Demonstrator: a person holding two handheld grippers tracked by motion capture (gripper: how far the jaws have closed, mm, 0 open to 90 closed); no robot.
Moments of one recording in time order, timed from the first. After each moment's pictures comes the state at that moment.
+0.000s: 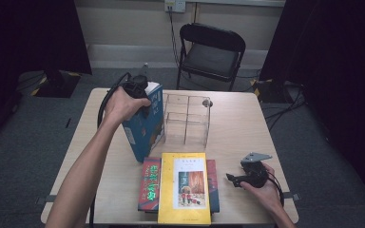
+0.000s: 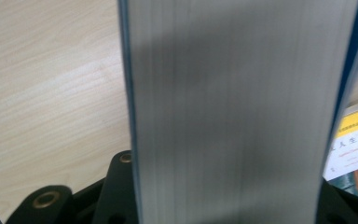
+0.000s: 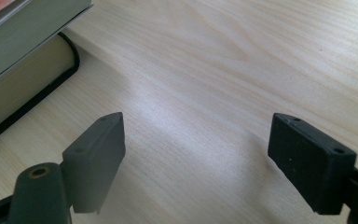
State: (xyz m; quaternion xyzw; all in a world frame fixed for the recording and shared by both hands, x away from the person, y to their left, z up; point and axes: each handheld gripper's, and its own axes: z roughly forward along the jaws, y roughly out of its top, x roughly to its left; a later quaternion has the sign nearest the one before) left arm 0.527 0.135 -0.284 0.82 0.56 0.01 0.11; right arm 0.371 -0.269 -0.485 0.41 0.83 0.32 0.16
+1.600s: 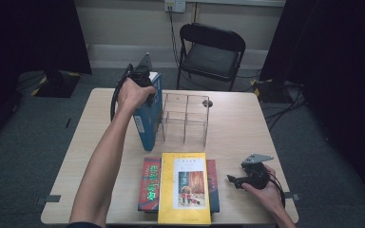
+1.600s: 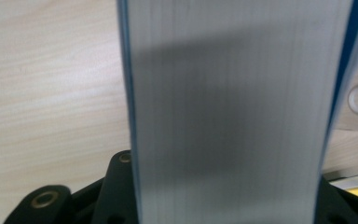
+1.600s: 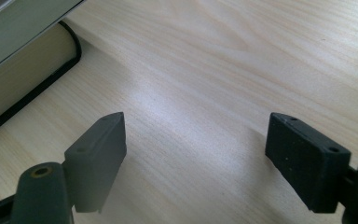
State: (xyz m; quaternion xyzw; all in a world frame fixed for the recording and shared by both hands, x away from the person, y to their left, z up) left arm 0.572 0.123 -0.288 0.76 0.64 0.02 0.11; right arm 0.368 -0.273 -0.487 0.41 0.84 0.33 0.16
